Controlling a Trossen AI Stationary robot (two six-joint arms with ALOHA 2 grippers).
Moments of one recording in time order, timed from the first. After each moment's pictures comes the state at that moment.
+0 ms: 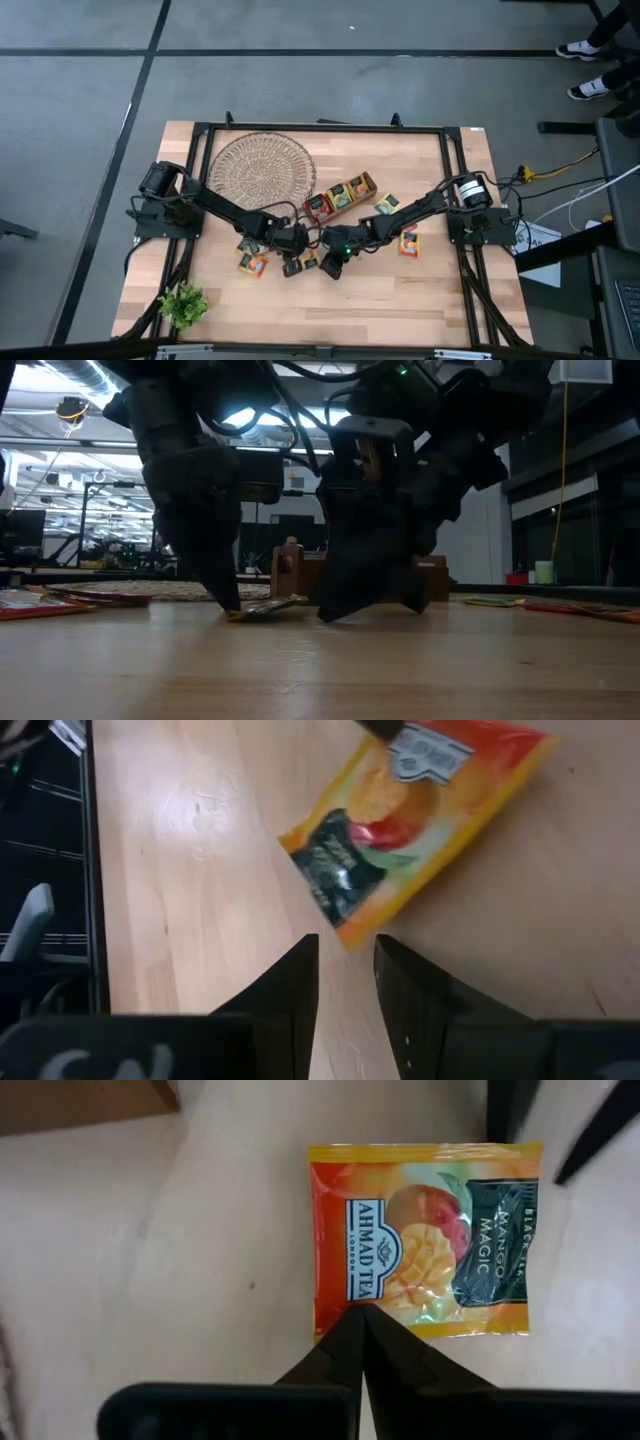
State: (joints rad) left arm -0.25 1.79 0.92 -0.25 -0.08 -0.61; right arm 0.22 2.01 1.01 0.24 -0.19 0.83
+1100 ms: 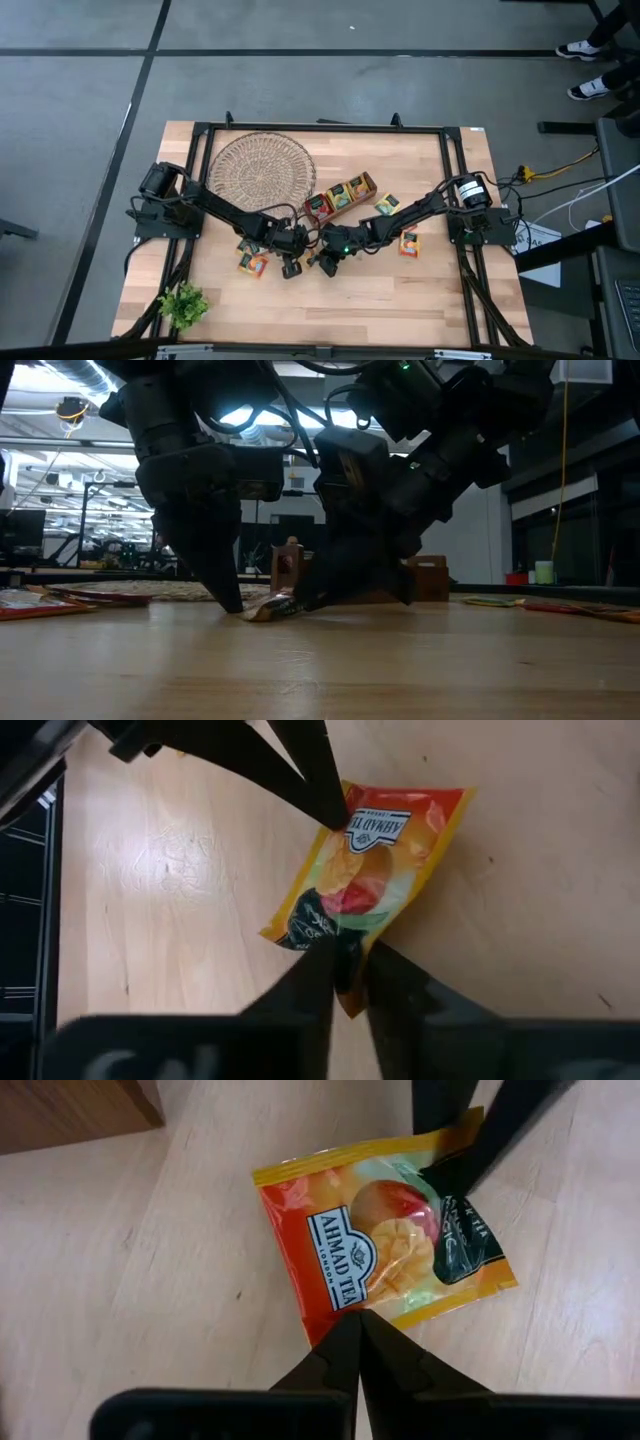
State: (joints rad) left arm -0.27 1.79 0.92 -0.23 -0.09 -0.59; right arm 0.22 2.01 1.01 0.29 -0.02 0.81
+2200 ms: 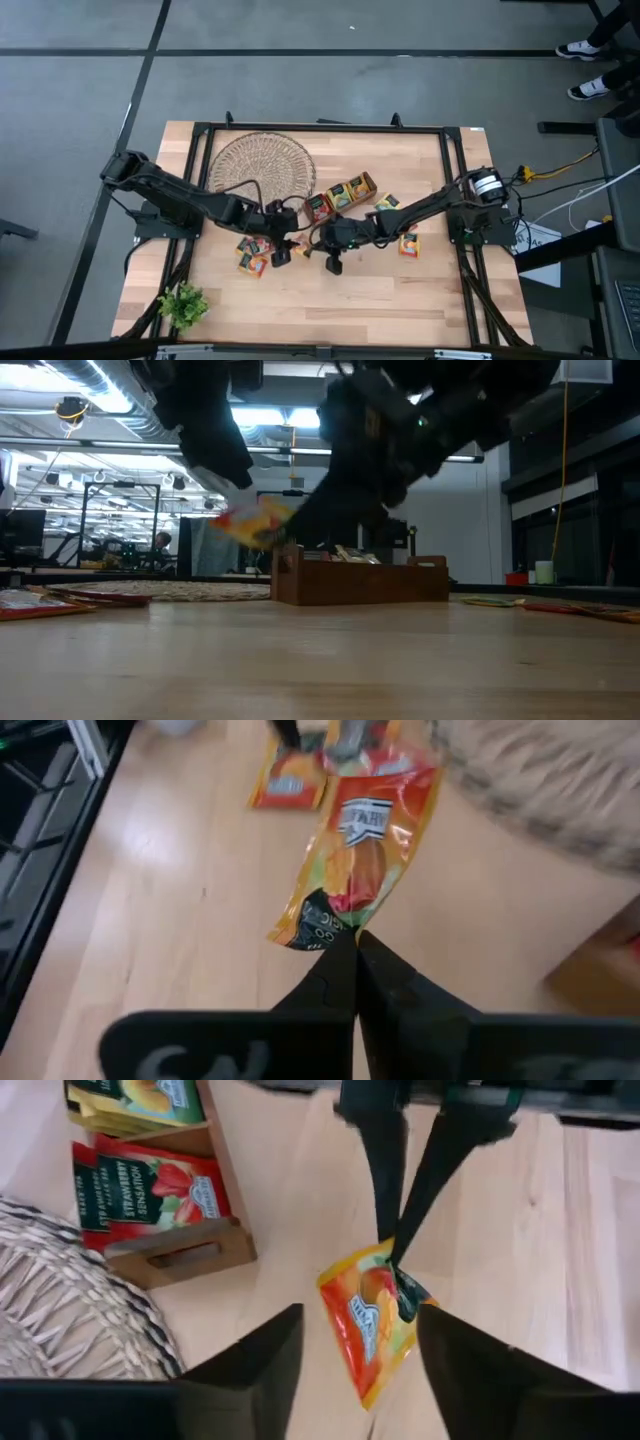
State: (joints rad) left arm -0.27 1.43 0.94 -0.37 -0.21 -0.48; right arm 0.22 1.88 1.01 0.27 0.06 0.38
